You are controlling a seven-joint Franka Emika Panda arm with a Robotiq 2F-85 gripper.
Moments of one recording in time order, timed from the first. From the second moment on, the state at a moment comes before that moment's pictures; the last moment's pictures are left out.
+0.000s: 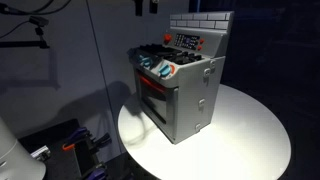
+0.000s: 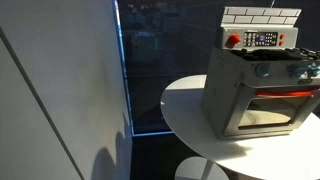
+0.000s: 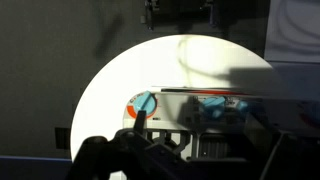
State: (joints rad) arm -0.04 -0.21 -0.05 -1.86 -0.06 1.50 0.04
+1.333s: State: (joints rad) arm -0.04 -0.21 -0.05 -1.86 -0.06 1.50 0.04
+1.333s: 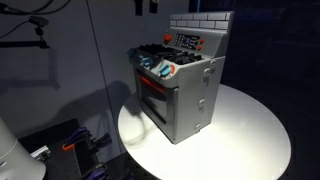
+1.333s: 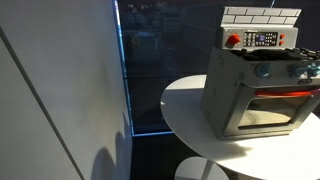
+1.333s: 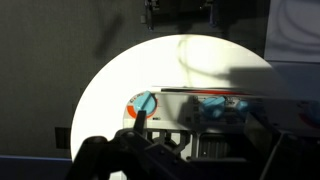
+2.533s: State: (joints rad) arm -0.05 -0.15 -0.06 -1.81 -0.06 1.61 0.06
